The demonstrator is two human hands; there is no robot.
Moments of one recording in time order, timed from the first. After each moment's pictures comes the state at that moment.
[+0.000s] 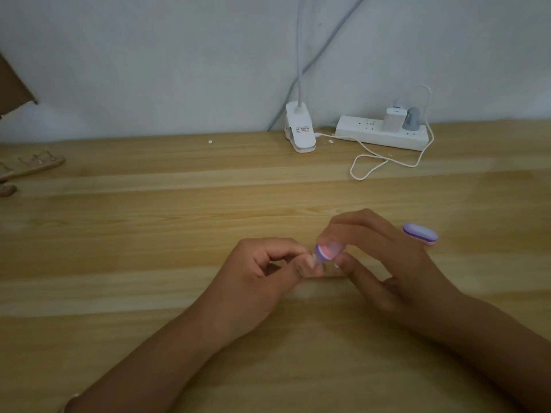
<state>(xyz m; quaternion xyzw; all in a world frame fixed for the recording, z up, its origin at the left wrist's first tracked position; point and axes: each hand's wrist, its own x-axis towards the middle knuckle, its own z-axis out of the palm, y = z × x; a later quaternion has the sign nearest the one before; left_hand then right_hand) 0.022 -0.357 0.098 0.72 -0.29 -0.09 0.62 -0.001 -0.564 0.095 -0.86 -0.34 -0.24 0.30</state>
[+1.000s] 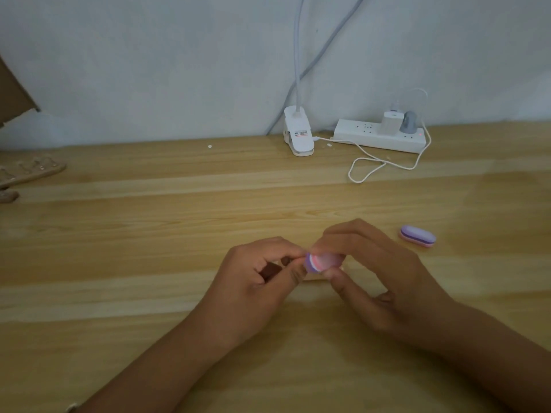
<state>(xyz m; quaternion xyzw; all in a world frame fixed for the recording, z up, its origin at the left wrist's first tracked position) 0.024 -0.354 0.094 0.77 -0.32 0.02 0.54 -0.005 -0.557 0.091 -0.84 -0.35 -0.25 0.34</state>
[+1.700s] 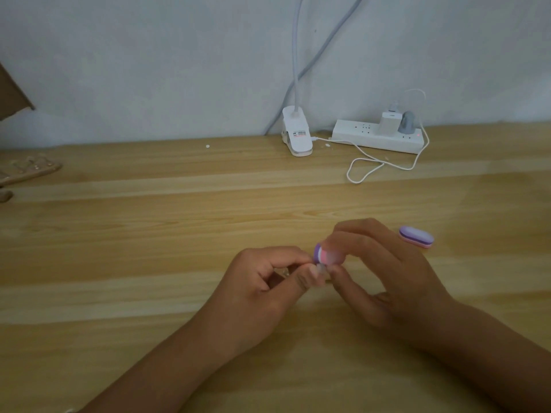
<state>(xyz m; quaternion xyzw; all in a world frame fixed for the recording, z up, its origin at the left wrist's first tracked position) 0.017 -0.357 0.098 0.73 -0.30 -0.07 0.61 -0.002 -0.559 0.089 -0.84 -0.32 -0.34 0.26</state>
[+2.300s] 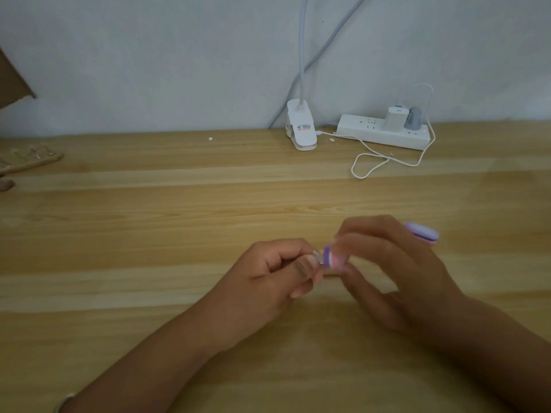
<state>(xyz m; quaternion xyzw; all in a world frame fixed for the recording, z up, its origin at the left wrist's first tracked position) 0.016 -0.356 0.104 0.67 -0.27 -0.21 0.66 -0.004 -0.563 0.091 -0.83 -0.36 -0.34 0.24</state>
